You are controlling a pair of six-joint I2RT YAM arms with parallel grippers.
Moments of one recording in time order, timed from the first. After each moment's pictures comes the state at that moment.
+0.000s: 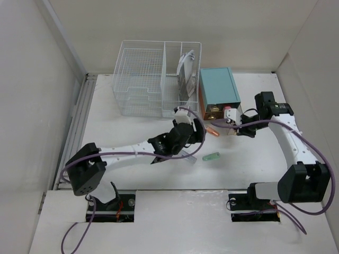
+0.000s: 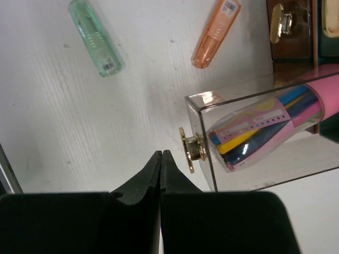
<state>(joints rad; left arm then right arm) -1.10 1.47 0.91 0.14 -0.47 -0.76 0.01 1.31 1.17 -1.17 -0.54 -1.38</state>
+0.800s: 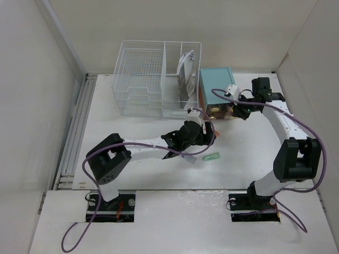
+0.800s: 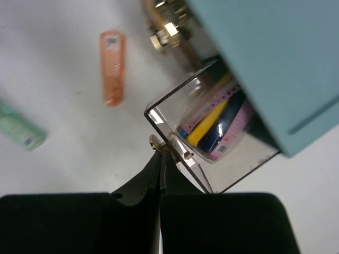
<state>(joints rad) -1.05 1.72 1.01 0.27 -0.22 -0.74 0.00 1.54 1.29 -0.83 -0.48 -0.92</state>
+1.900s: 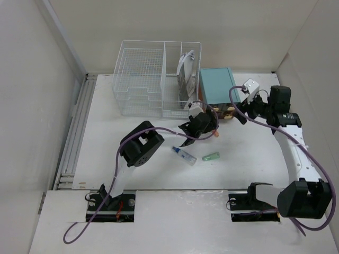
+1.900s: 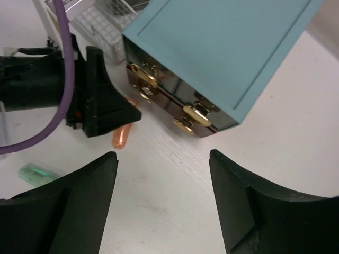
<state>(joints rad) -0.95 2.17 1.35 0.36 -0.34 -0.98 -0.07 1.18 1.08 -0.52 -0.57 -0.59</state>
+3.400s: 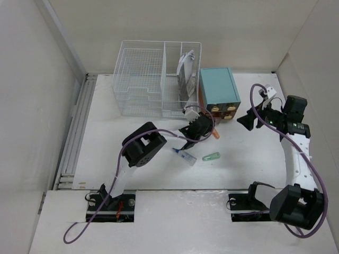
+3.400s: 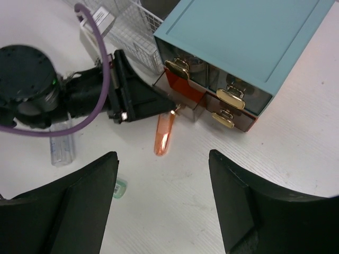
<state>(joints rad) -0.95 2.22 1.34 0.44 -0.44 -1.25 -0.29 1.09 0.97 -0.52 -0.94 -0.41</state>
